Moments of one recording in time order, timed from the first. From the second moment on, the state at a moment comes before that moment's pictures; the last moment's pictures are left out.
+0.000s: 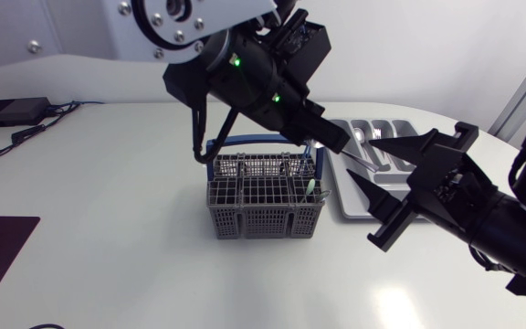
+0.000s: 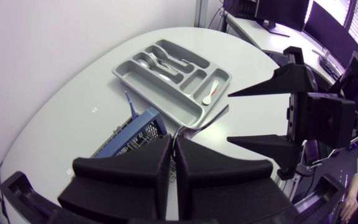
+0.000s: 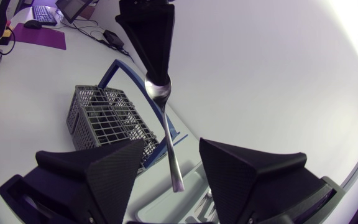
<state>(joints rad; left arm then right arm) -0.84 1.74 1.66 -0.70 0.04 0.04 0.47 0.81 0.46 0.12 -0.05 -0.68</state>
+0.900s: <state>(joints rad) -0.84 1.76 1.67 -0.71 0.06 0.03 0.50 0.97 0.49 0.22 -0.03 -0.71</state>
